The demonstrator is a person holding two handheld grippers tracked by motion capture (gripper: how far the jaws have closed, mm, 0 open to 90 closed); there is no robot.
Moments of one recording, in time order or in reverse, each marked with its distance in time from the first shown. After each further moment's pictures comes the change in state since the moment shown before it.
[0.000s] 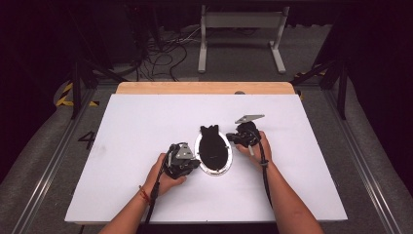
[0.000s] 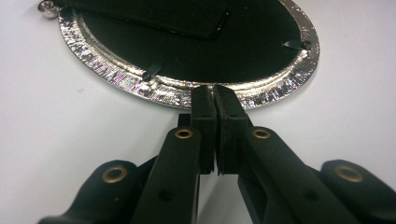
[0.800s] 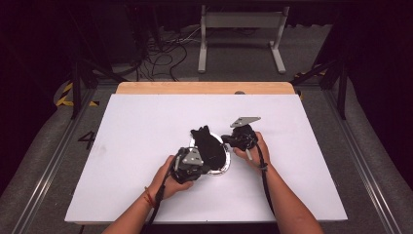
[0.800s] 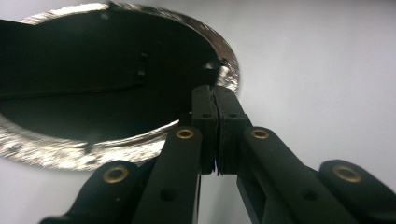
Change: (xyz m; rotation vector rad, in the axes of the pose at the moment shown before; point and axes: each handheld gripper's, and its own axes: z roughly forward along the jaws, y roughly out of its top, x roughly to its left) left arm -0.013 0.014 -0.010 -0.037 -0.073 0.076; right arm 0.026 0.003 -0.014 -0.033 0.050 -0.109
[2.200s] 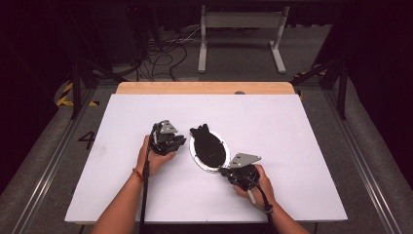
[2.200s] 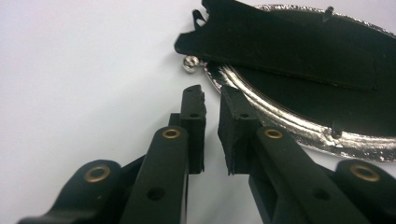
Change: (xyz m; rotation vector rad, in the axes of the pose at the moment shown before) left arm 0.090 -0.017 -0.008 -0.040 0.237 -0.235; right arm 0.083 -0.062 -0.032 0.005 0.006 -0.115
